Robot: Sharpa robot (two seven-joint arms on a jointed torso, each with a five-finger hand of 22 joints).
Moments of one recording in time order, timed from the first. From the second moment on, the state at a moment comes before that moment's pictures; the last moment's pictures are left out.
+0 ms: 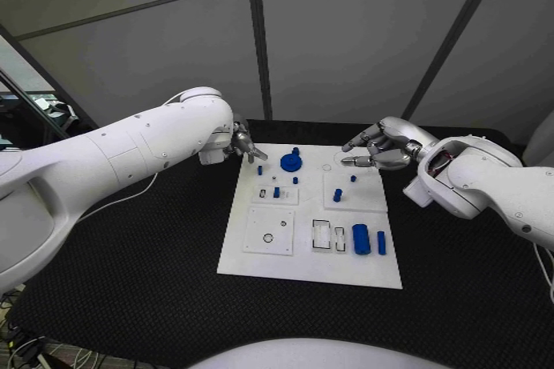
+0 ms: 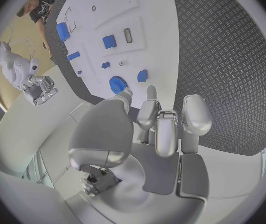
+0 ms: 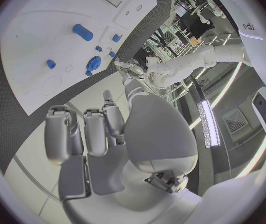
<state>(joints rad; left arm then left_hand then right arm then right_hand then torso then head) 1.29 -0.53 0.08 0.97 -1.13 0.30 -0.57 1.14 -0.08 0.18 0.29 0.05 1.03 0.07 0.14 0.91 1.44 -0.01 1.11 1.31 1.47 -0.07 1.52 1.31 0.05 1.30 0.04 1.29 1.18 1.21 -0.79 0.07 1.48 -1.05 -0.21 -0.03 1.32 -0.10 0.09 0.17 0.21 0.96 0.12 0.07 0.07 1.40 0.03 1.29 1.27 1.47 -0.04 1.43 1.28 0.04 1.47 0.07 1.45 1.31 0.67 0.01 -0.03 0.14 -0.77</state>
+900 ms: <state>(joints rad) 1.27 -0.49 0.08 0.90 -1.13 0.33 -0.54 1.11 -0.07 0.15 0.29 0.05 1.05 0.06 0.13 0.89 1.44 -0.01 1.12 1.31 1.47 -0.07 1.52 1.31 0.12 1.31 0.04 1.29 1.18 1.21 -0.78 0.07 1.47 -1.05 -0.20 -0.03 1.32 -0.10 0.09 0.17 0.21 0.96 0.12 0.07 0.07 1.40 0.03 1.29 1.27 1.47 -0.04 1.43 1.28 0.04 1.47 0.07 1.45 1.31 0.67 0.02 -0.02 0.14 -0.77</state>
